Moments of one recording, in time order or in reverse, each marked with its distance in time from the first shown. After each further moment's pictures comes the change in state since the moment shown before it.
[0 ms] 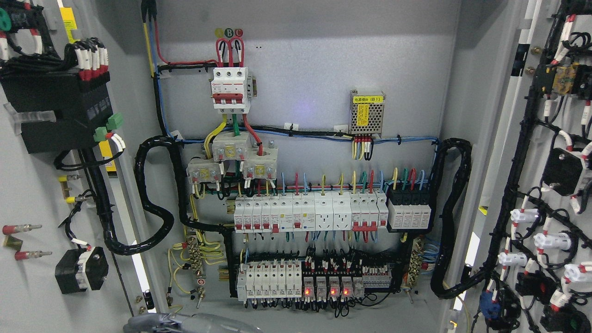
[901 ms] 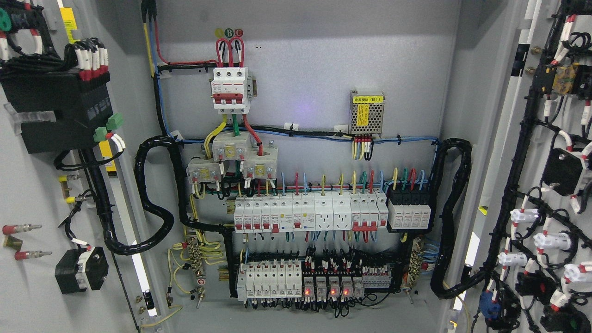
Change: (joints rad) left arm 0.000 0.000 0.000 0.000 0.000 0.000 0.000; right arm -0.036 0.063 0.115 0.010 0.015 -0.008 -0.053
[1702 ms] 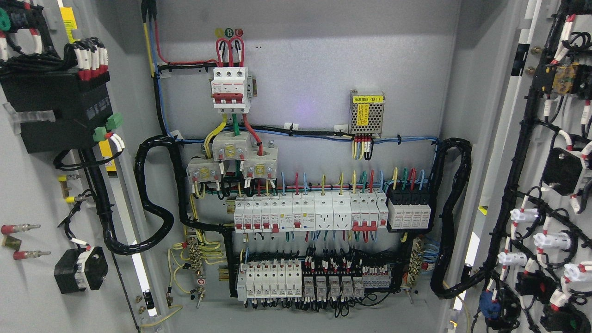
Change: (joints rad) left arm 0.000 0.000 0.000 0.000 0.000 0.000 0.000; right arm -0.020 0.005 0.022 0.022 0.003 0.009 -0.001
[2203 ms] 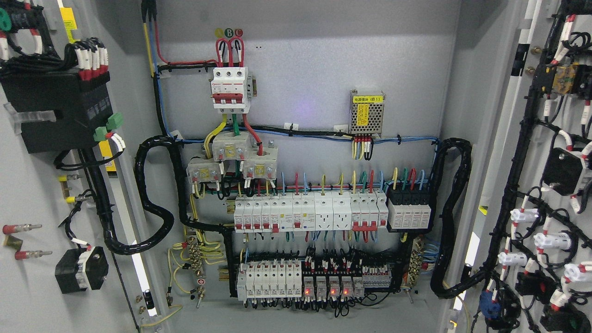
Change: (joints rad) left arm 0.020 0.000 0.001 -0.034 0.001 -0.011 0.001; right arm 0.206 -0.099 -0.186 -0.031 0.029 -0.012 -0.069
